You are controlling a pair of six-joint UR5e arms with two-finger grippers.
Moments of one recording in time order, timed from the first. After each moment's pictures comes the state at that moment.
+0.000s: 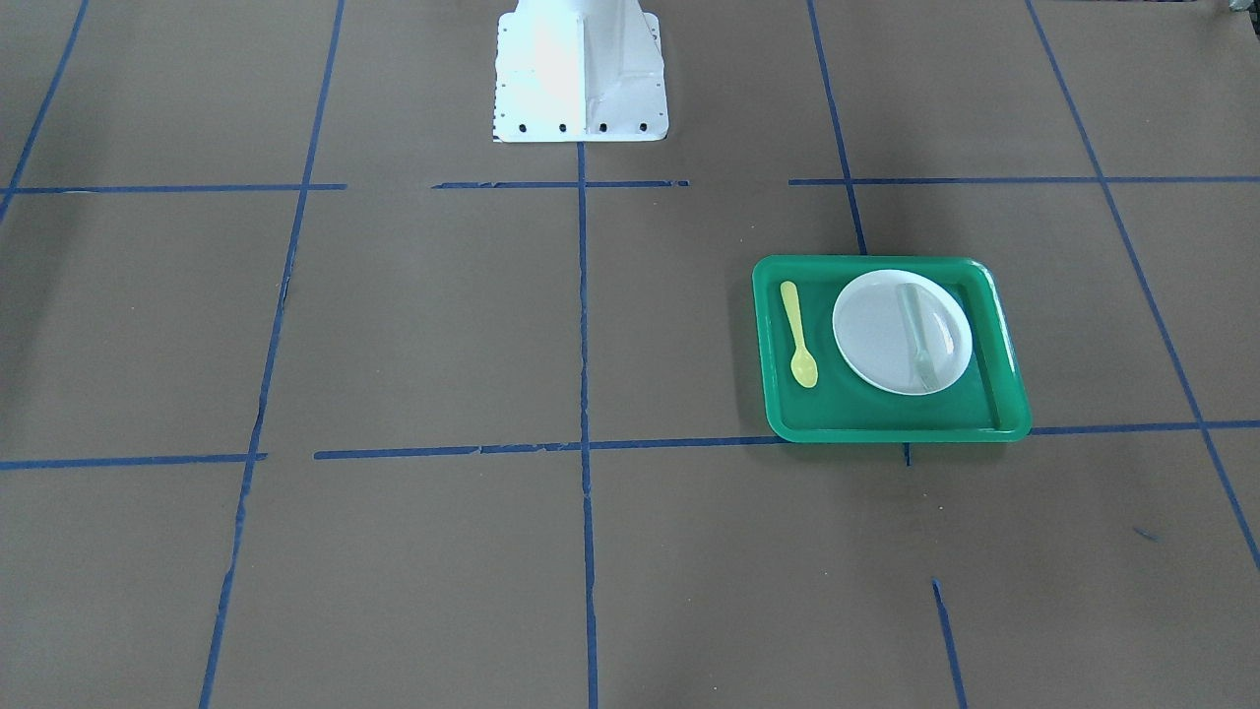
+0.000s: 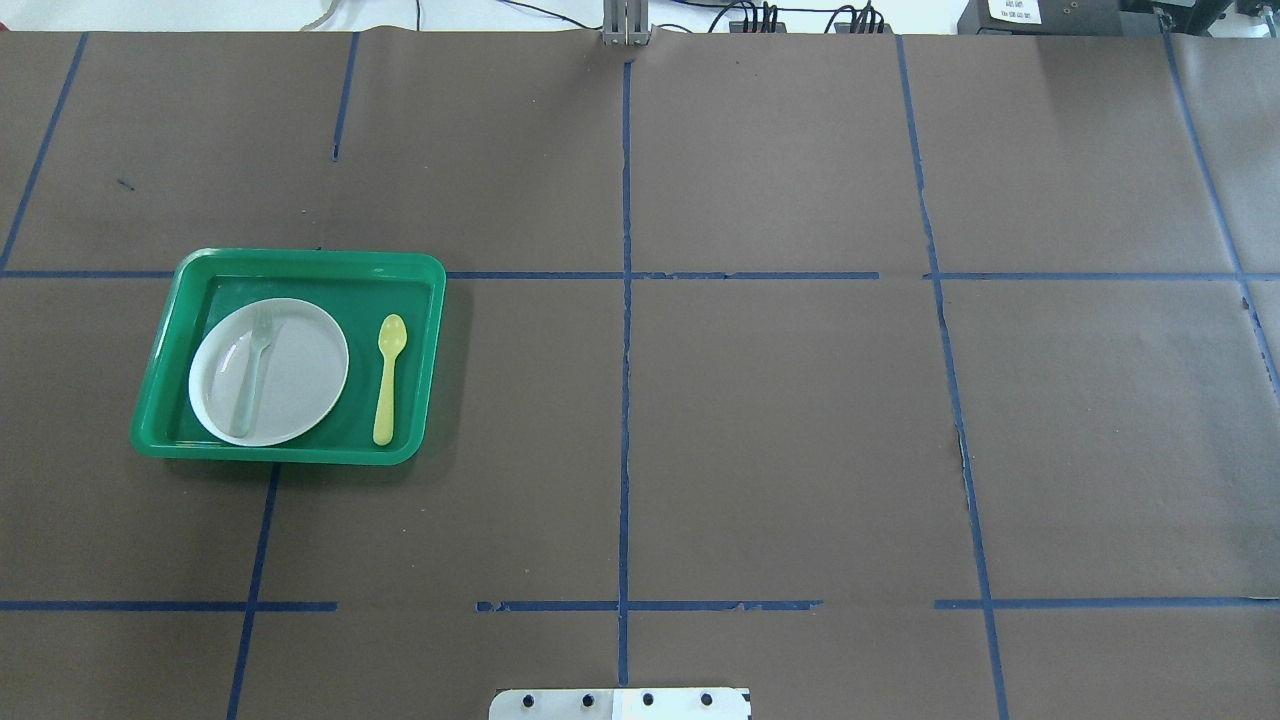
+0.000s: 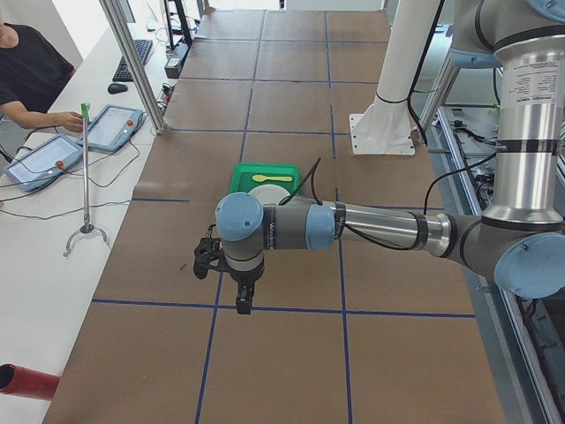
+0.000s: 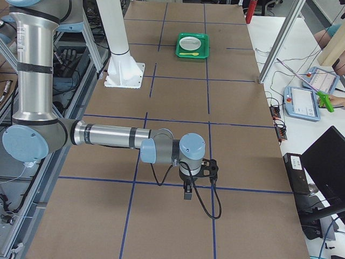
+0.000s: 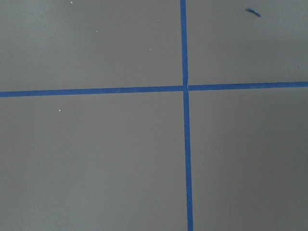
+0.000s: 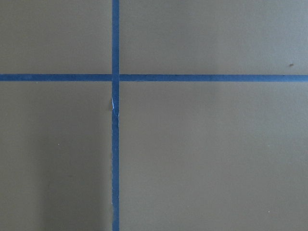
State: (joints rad) left arm -1.66 -1.54 -1.73 -1.43 -2.35 0.11; right arm 1.58 -1.66 1.61 -1.50 2.28 0.03
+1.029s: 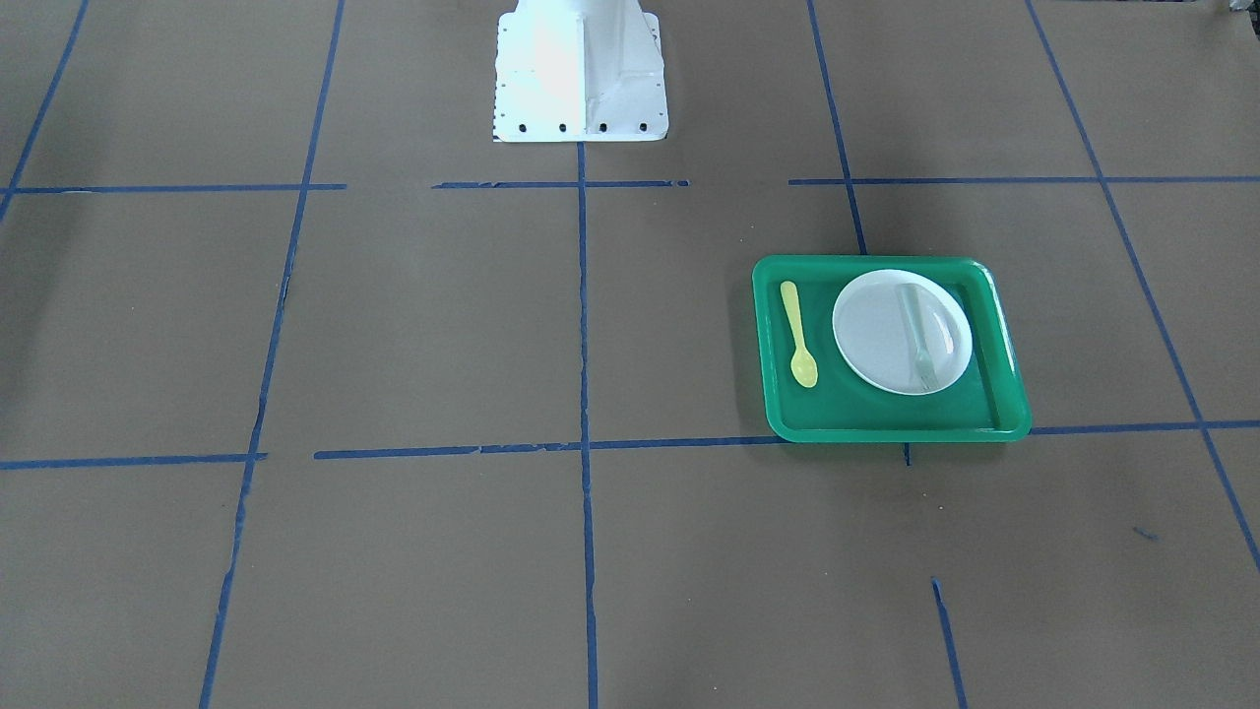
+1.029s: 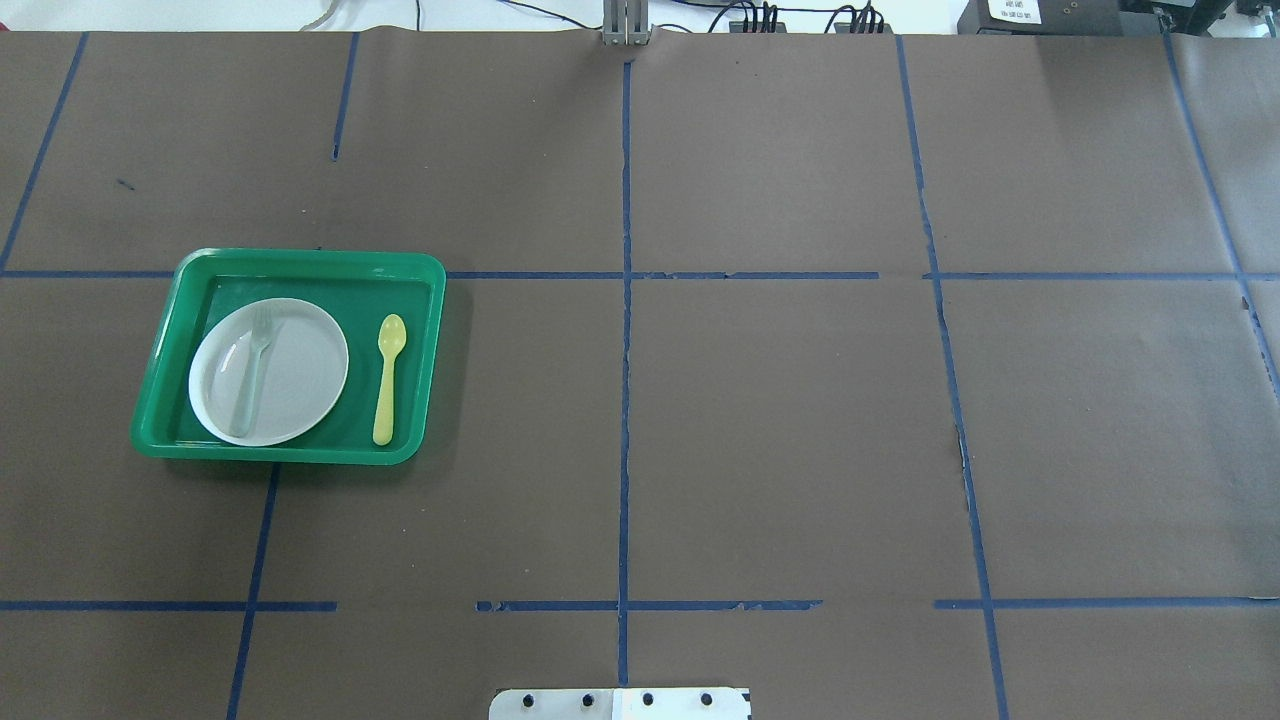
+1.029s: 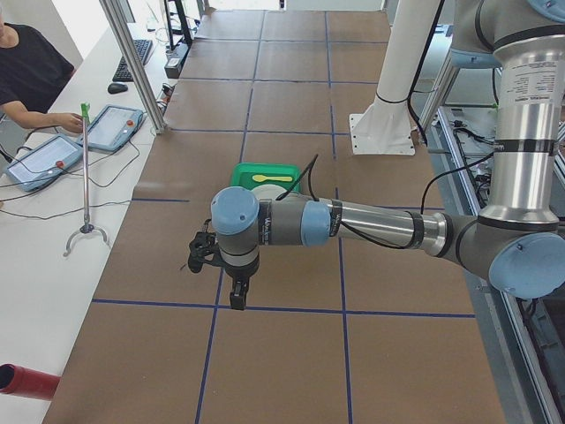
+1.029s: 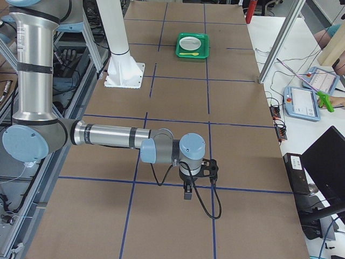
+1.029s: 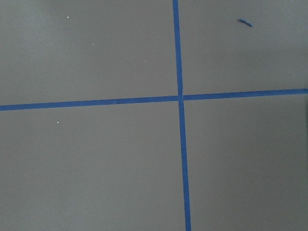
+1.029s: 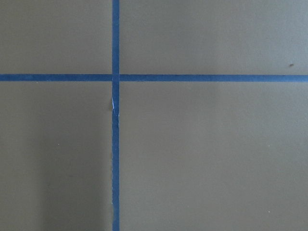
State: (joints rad) left arm -1.66 -1.56 -1.73 -1.43 -2.35 0.12; right arm 1.58 -1.66 1.61 -1.50 2.28 0.03
